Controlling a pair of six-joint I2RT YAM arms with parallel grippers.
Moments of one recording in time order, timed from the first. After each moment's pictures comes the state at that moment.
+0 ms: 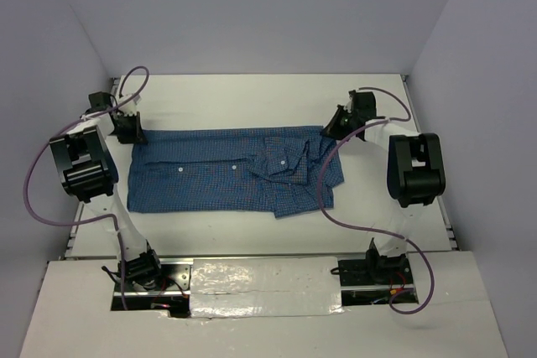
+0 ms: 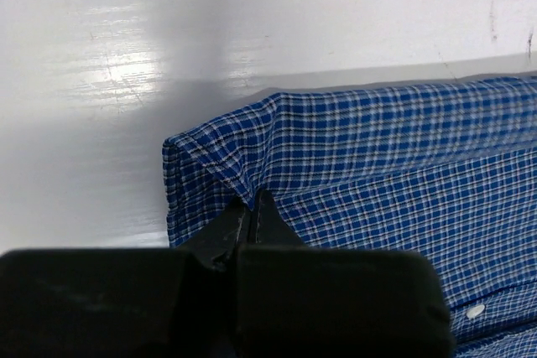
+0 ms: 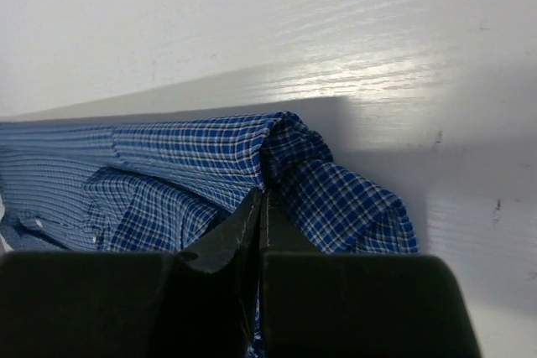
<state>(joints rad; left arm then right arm) 0.40 2.05 1.44 -0.46 0.41 0.28 0.04 1.86 1.15 -0.09 -0.34 0.54</state>
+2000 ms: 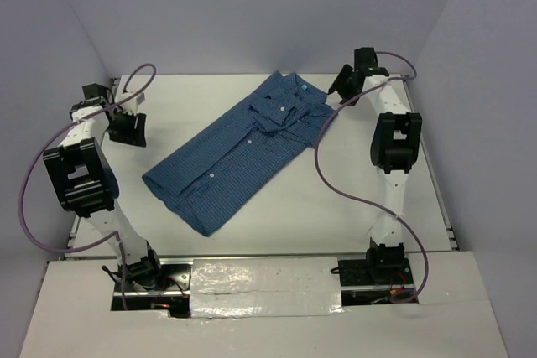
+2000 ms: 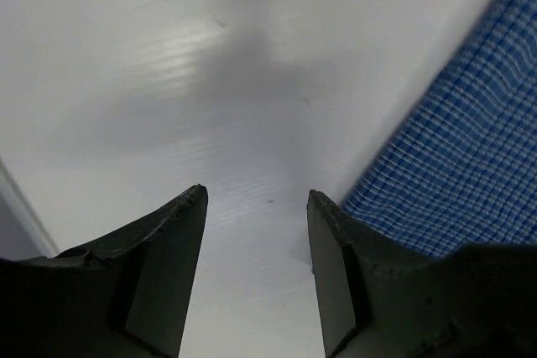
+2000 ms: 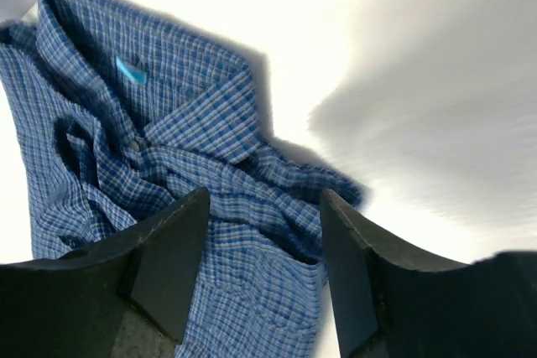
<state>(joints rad) 0.39 1.87 1.48 -0.71 0.34 0.51 0.01 2.40 2.14 -0.63 -0.12 0.60</state>
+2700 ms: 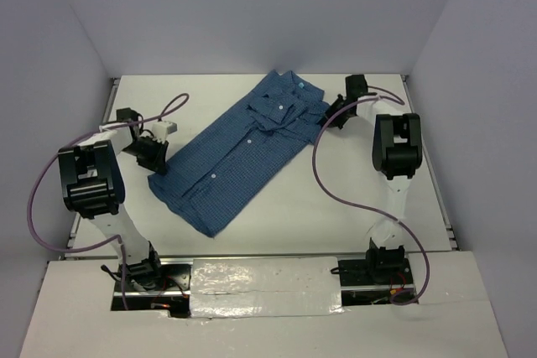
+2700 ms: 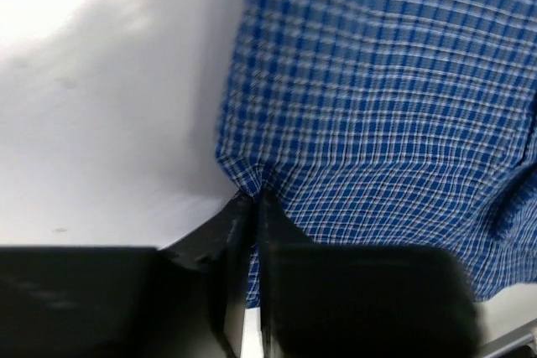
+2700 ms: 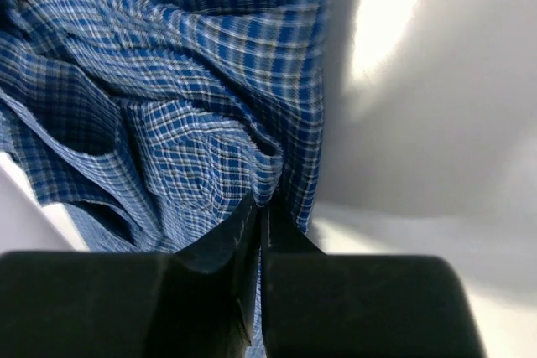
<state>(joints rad) 0.25 1.84 1.18 -0.72 0.41 0.63 0.03 2.22 1.61 -0.40 -0.31 0.82</state>
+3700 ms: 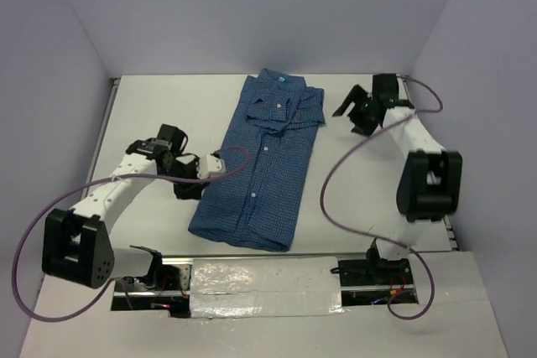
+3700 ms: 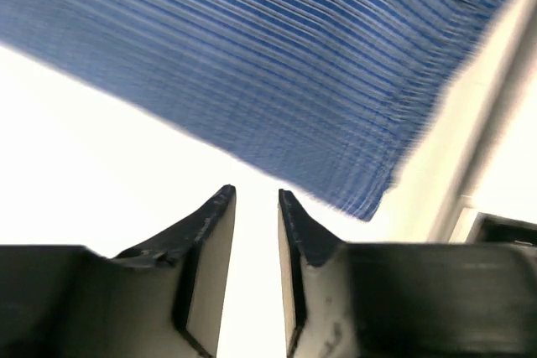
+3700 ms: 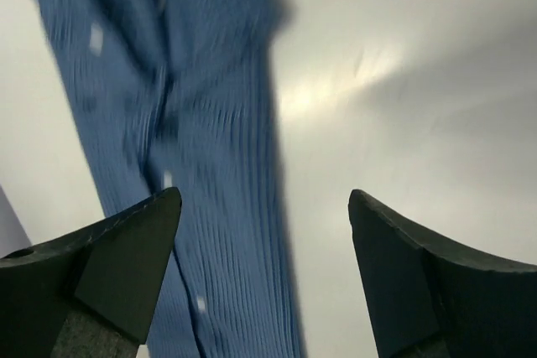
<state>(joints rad) -0.23 1.32 0.92 -0.94 0.53 1.00 -0.04 1.78 1.38 -0.46 -0.21 0.64</state>
